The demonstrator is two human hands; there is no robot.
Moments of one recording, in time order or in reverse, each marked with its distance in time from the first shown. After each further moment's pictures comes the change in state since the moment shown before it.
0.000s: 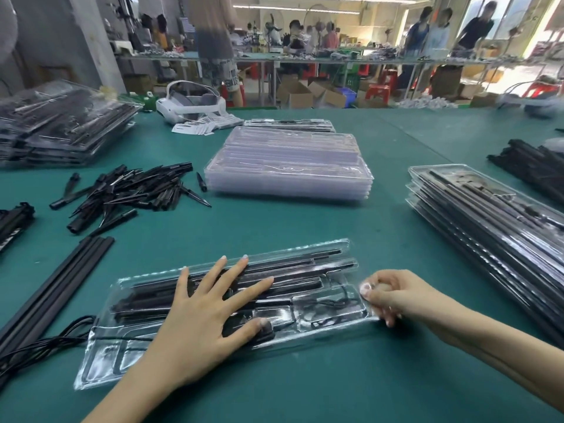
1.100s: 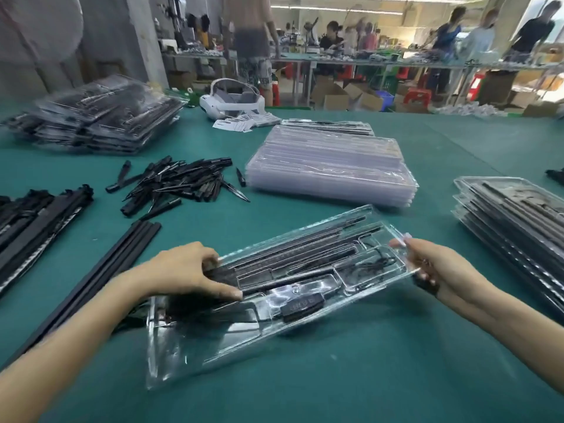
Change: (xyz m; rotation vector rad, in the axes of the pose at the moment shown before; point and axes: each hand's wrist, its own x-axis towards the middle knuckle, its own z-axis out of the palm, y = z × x) left_hand 0.020 -0.079 -0.062 -0.087 -0.338 -0.336; right_hand 0.052 -0.018 -0.005 0.445 0.195 0.040
